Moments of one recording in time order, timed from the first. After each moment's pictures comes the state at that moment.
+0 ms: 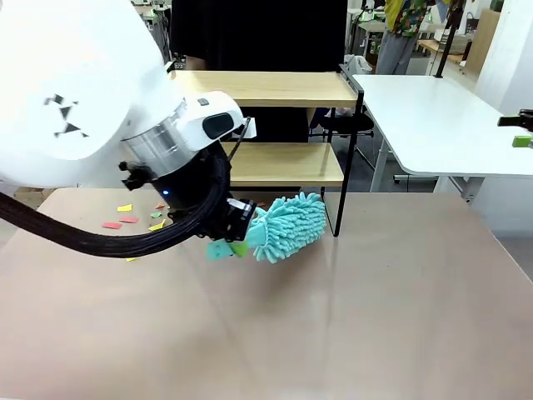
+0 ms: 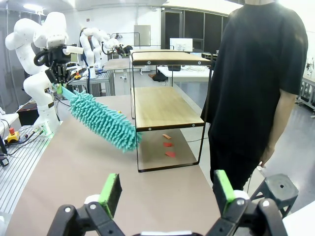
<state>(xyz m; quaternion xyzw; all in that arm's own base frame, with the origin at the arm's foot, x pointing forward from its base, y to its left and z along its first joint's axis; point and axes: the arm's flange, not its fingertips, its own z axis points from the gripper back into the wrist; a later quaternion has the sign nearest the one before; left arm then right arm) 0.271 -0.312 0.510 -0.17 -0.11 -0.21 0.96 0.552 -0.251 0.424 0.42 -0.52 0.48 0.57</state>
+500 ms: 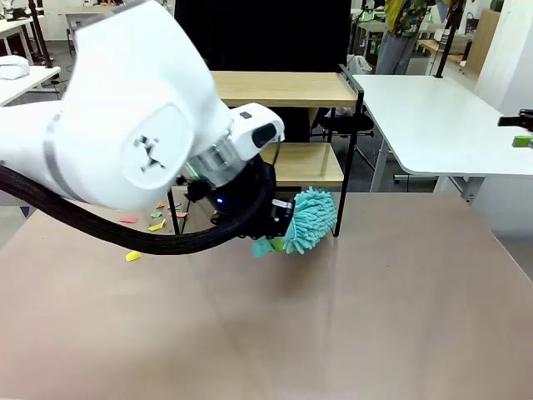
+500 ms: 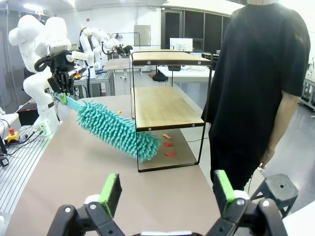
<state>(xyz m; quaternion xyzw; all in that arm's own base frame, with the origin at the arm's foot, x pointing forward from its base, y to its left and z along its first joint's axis) 0.293 -0.366 0.481 -0.19 -0.14 -0.16 0.96 0.552 -0.251 0.424 0.42 -0.52 0.48 0.57</state>
